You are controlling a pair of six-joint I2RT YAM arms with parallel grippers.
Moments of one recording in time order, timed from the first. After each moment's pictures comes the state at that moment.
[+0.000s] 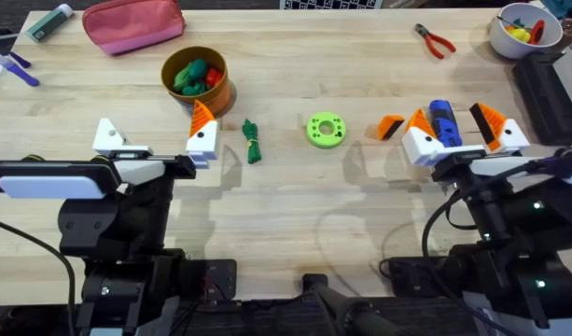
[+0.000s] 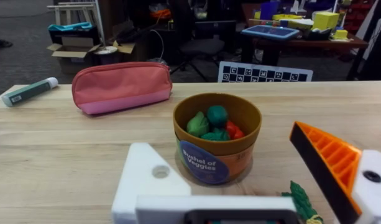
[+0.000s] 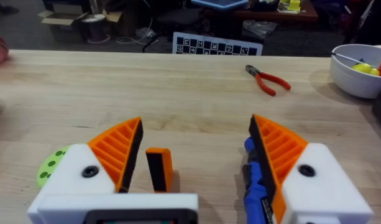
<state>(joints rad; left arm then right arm) -0.01 0.00 0.01 -0.02 0.00 -0.01 0.00 0.00 0.01 -0.10 -0.04 0.00</state>
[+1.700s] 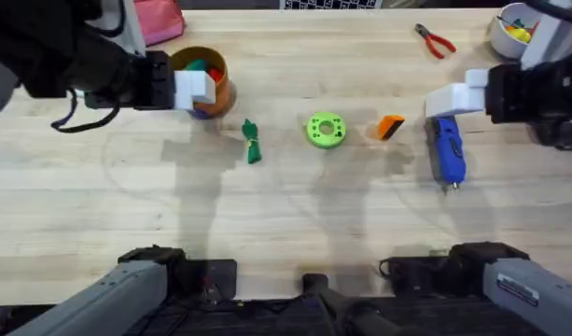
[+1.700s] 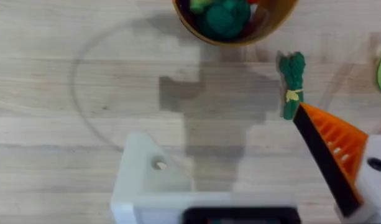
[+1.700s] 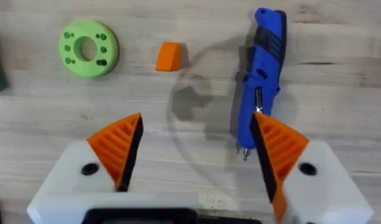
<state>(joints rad) -0.01 1.20 1.16 -1.09 0.00 -0.06 0.00 1.09 1.18 -1.22 -0.05 0.01</state>
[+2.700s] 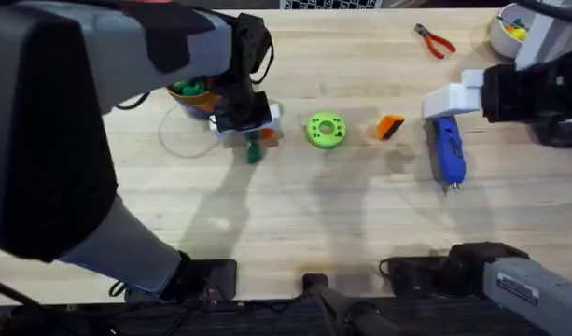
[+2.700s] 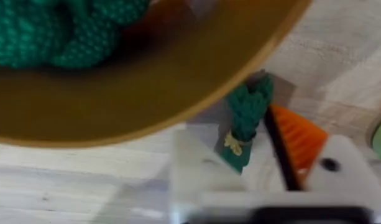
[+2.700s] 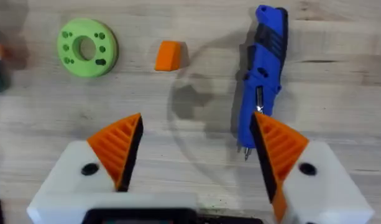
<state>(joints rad) -0.36 1.80 1.18 -0.92 0.03 -0.62 0.00 1.11 1.18 -1.22 -0.05 0.02</state>
